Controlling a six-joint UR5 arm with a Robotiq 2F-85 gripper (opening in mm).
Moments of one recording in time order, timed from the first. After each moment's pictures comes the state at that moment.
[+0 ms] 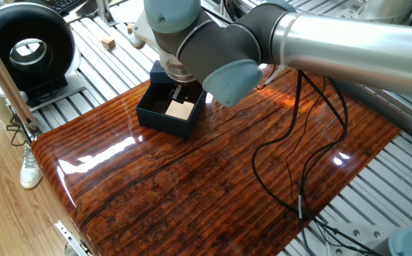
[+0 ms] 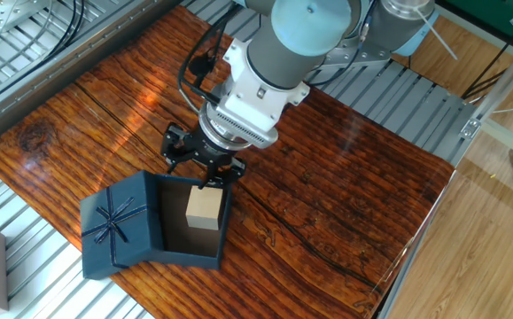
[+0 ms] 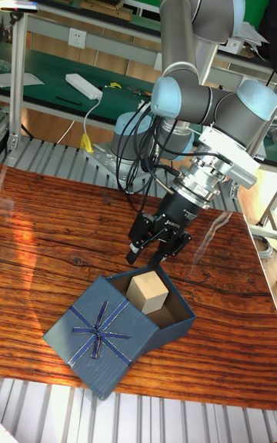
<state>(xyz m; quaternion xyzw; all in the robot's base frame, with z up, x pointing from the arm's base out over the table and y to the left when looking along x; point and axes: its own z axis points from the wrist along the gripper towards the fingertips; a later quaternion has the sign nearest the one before) 0.582 0.040 0.108 -0.19 0.95 -0.20 0.13</state>
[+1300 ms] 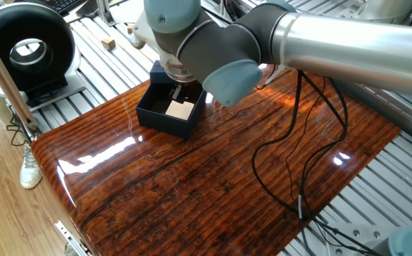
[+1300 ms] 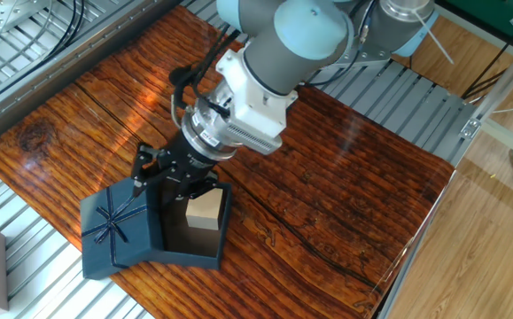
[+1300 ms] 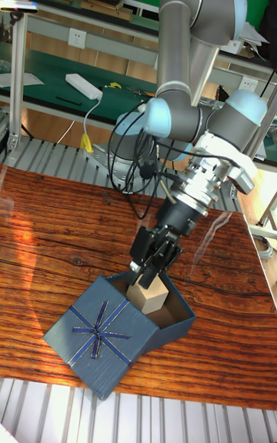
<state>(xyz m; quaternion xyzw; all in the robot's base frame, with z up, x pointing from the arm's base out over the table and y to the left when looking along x) 0.652 0.026 0.121 -0.32 0.89 -0.26 0.21</state>
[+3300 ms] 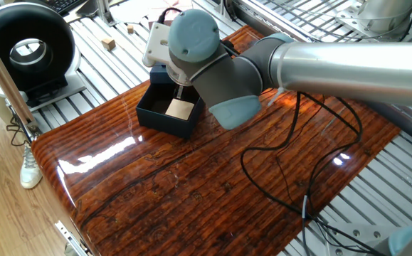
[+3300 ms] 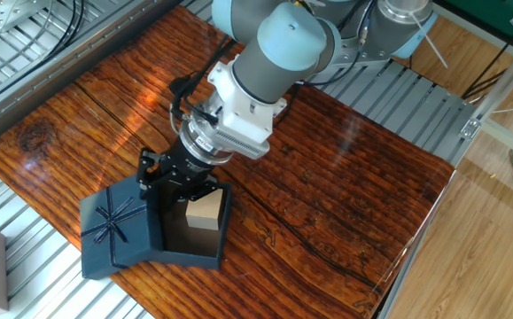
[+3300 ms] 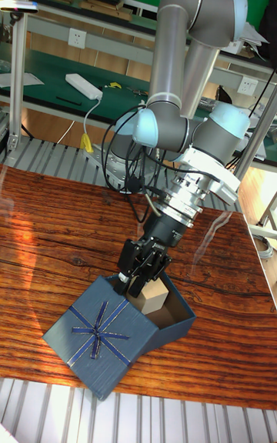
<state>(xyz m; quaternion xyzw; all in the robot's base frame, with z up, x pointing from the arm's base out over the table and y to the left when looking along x) 0.638 0.016 0.085 -0.30 0.90 -0.25 0.20</state>
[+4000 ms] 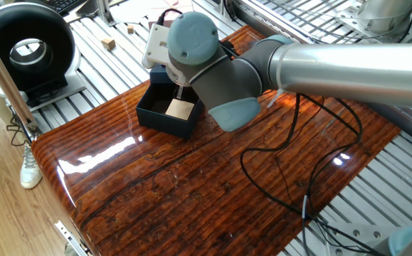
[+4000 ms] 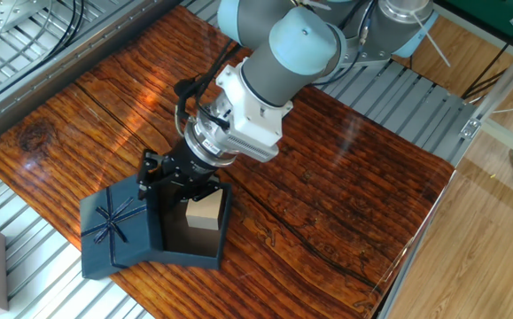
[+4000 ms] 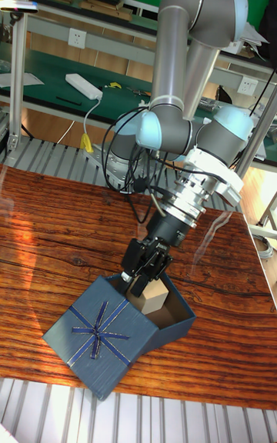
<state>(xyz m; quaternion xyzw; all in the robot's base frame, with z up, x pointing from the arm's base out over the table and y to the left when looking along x) 0.641 0.021 0.086 -0.33 0.89 -0.27 0.20</state>
